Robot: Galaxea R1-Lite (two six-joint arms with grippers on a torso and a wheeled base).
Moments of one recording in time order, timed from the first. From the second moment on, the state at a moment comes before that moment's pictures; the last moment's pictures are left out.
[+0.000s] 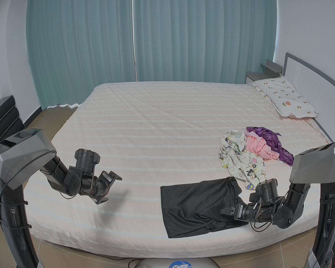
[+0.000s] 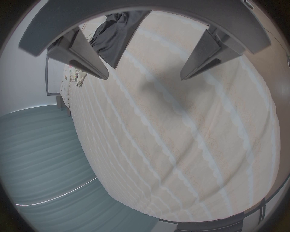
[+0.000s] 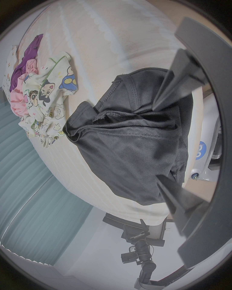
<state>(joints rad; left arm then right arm) -0.17 2.21 -0.94 -0.43 -0.15 -1.08 0.29 2.29 -0.44 -1.05 0.21 0.55</state>
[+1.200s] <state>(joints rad) -0.17 2.21 -0.94 -0.43 -0.15 -1.08 0.10 2.18 -0.26 -1.05 0.21 0.36</state>
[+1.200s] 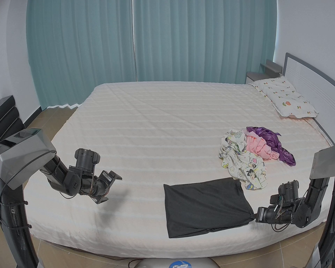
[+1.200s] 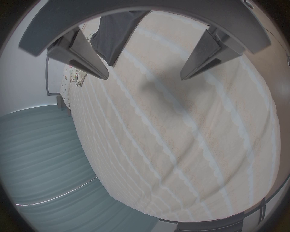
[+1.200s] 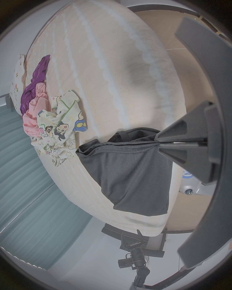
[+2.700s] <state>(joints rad) -0.17 2.21 -0.94 -0.43 -0.14 -1.08 0.13 2.51 -1.00 -0.97 0.13 0.62</state>
